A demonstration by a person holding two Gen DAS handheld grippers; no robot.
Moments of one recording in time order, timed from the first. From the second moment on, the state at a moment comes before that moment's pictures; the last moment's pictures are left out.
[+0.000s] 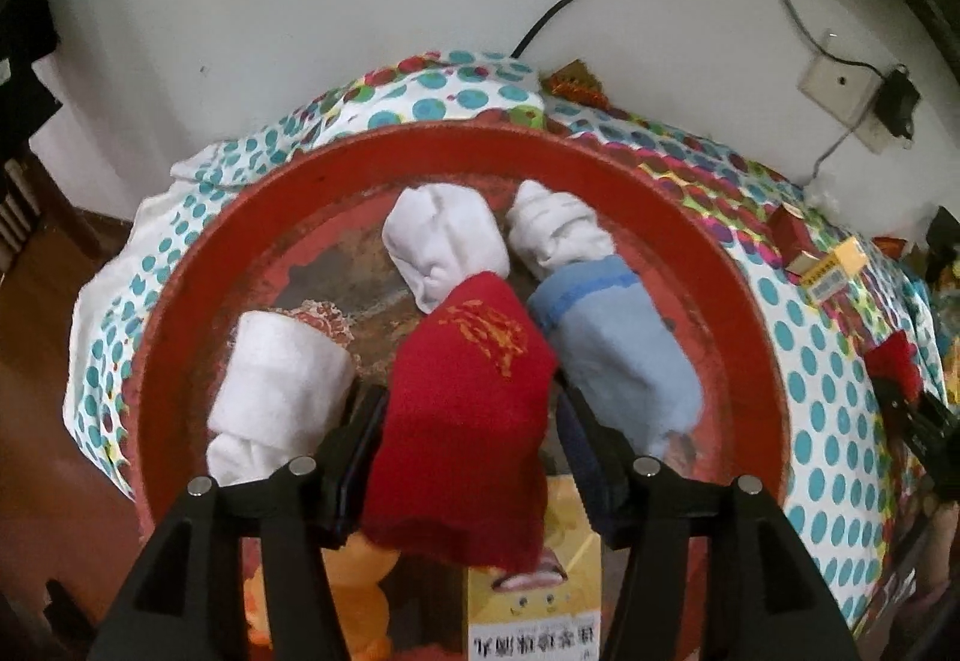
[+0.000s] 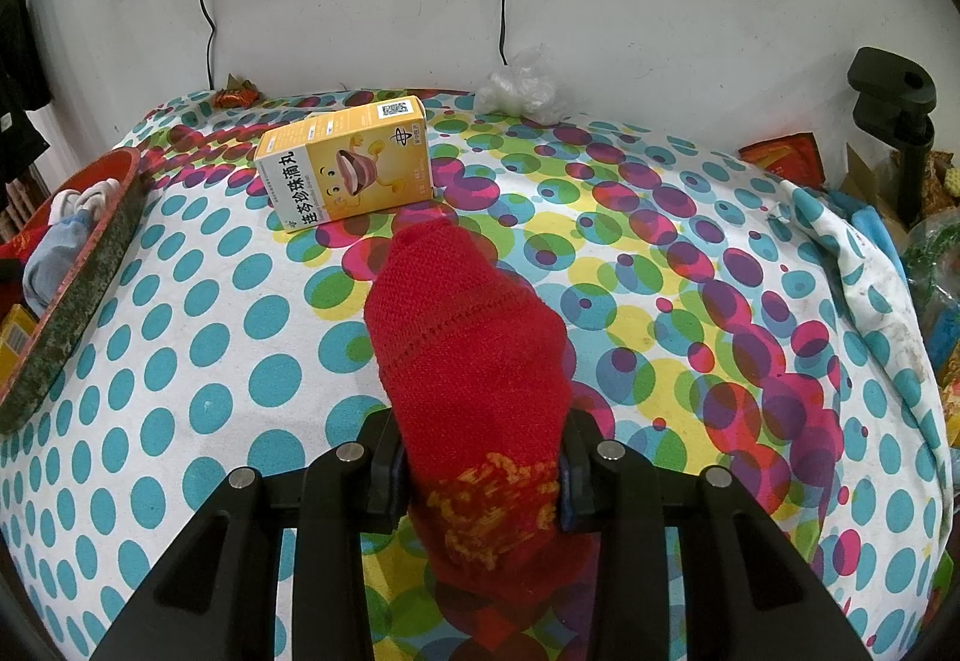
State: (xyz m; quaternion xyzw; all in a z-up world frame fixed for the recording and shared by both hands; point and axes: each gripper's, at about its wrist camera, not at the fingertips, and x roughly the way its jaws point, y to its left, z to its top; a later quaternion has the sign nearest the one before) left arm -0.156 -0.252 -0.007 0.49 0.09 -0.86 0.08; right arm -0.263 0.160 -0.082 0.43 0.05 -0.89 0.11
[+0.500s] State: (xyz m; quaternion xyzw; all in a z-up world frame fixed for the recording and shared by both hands) left arm -0.044 -0.173 -0.002 0.45 0.01 -0.89 0.04; right arm -0.263 0.159 -0.082 0.43 0.05 -0.89 0.11
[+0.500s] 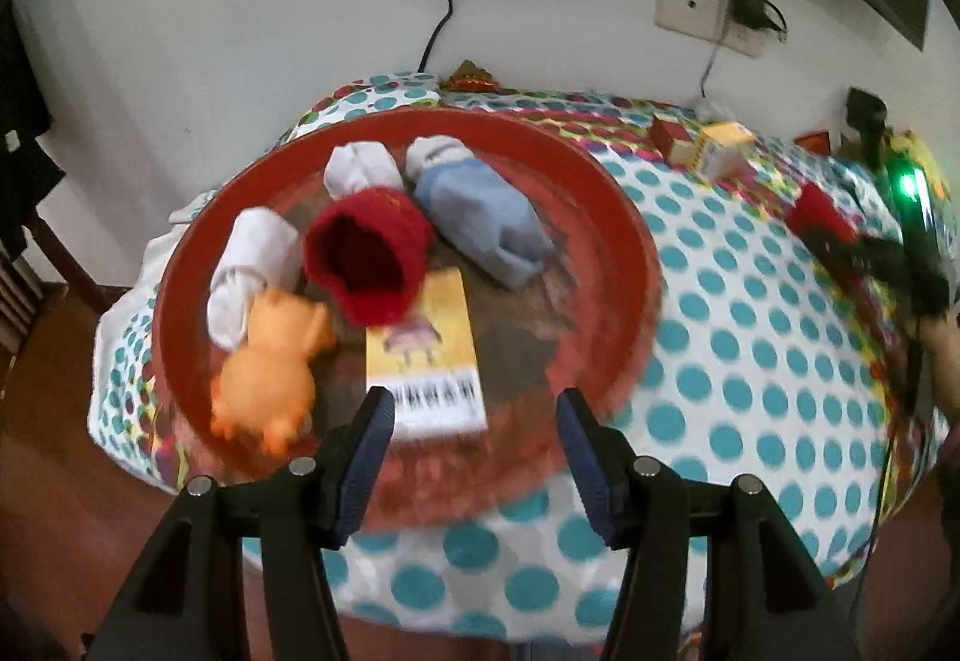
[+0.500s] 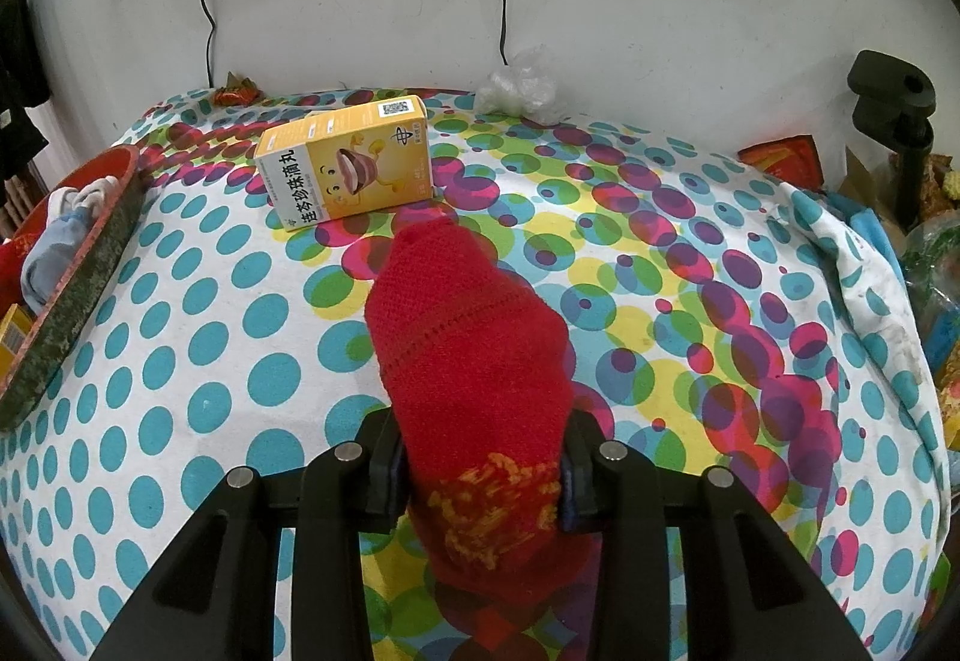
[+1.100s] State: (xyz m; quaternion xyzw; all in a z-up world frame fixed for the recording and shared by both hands) left arm 0.004 -0.180 0.004 0.42 0.02 -0.91 0.05; right arm -0.252 0.153 -0.076 0.43 0.09 -0.90 0.08
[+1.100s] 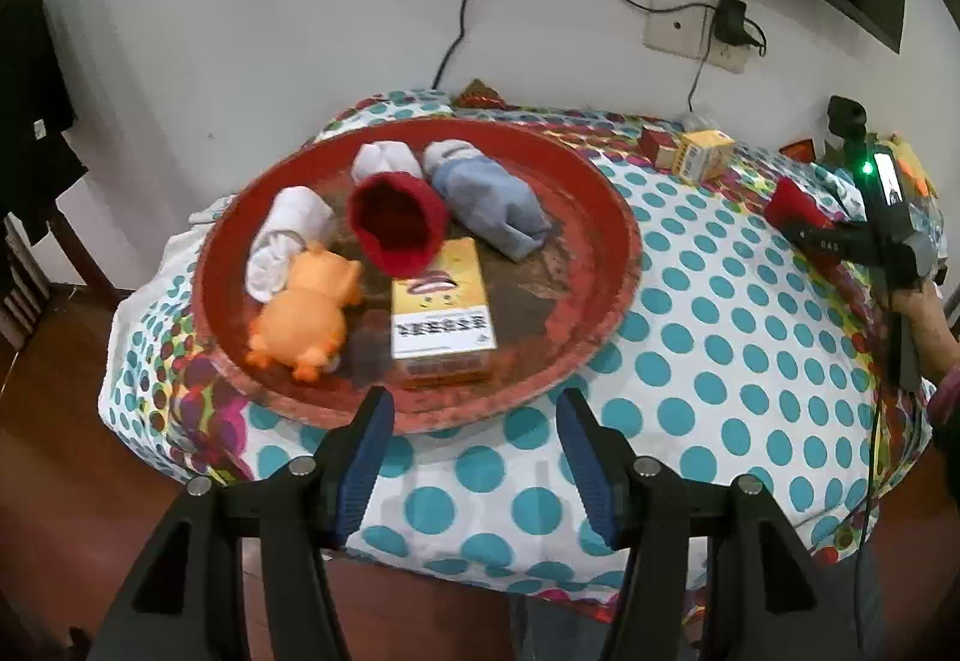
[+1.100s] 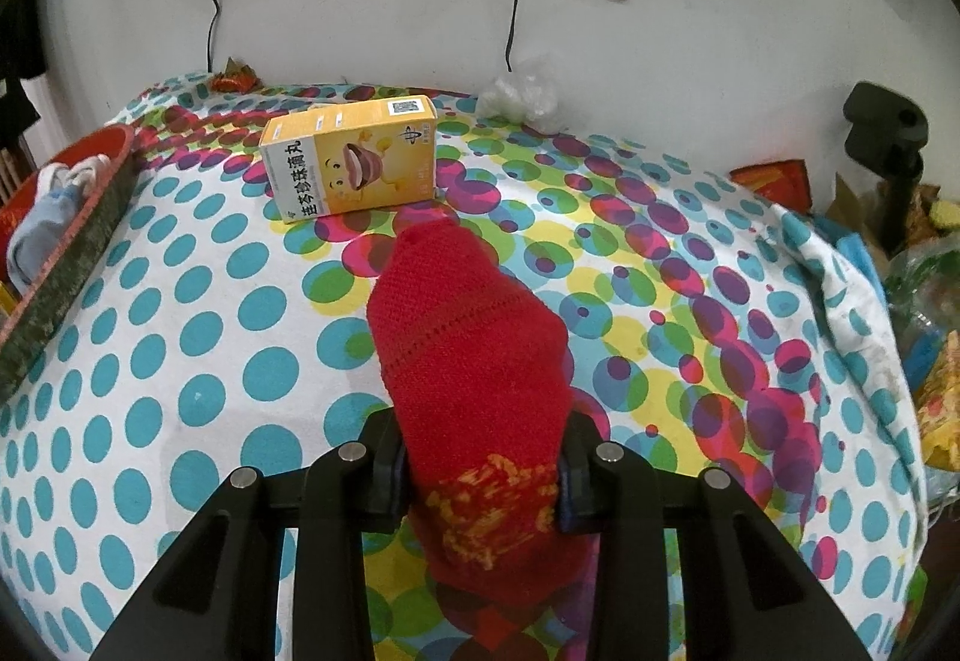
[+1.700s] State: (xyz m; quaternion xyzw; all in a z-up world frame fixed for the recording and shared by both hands) left arm 0.008 -0.197 0.011 0.42 0.05 -0.91 0.06; right arm -0.219 0.036 -0.017 0.41 0.07 -0.89 0.20
